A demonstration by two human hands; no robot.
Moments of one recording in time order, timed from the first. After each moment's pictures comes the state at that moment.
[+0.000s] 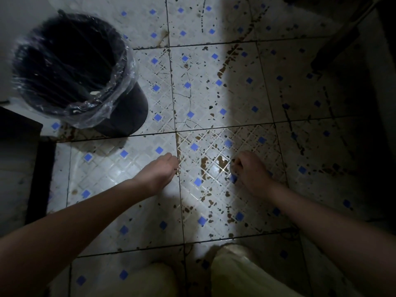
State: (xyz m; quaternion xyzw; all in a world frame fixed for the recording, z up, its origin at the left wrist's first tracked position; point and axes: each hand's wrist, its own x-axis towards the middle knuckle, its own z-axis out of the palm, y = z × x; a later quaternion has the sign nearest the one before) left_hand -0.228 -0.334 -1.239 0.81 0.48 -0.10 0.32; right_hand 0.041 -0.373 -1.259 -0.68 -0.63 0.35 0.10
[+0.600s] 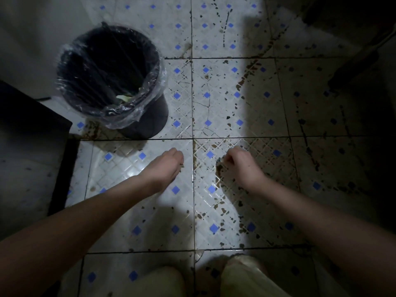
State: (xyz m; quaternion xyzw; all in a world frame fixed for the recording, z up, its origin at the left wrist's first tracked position) left_hand -0.256 -0.322 -1.225 0.80 0.53 -0.05 0.30; right_hand -0.021 -0.332 -1.218 -0.64 -0.70 0.32 0.06
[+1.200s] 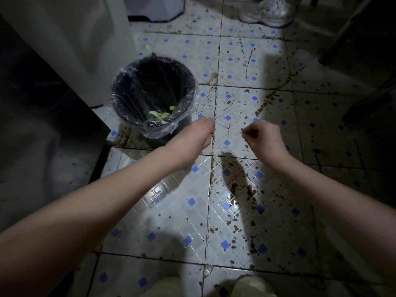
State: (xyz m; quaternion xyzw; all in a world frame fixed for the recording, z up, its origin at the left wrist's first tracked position) left_hand -0.241 -0.268 -1.133 0.83 0.50 0.15 0.20; right_hand -0.039 -0.263 -1.140 -0.63 -0.71 0.22 0.22
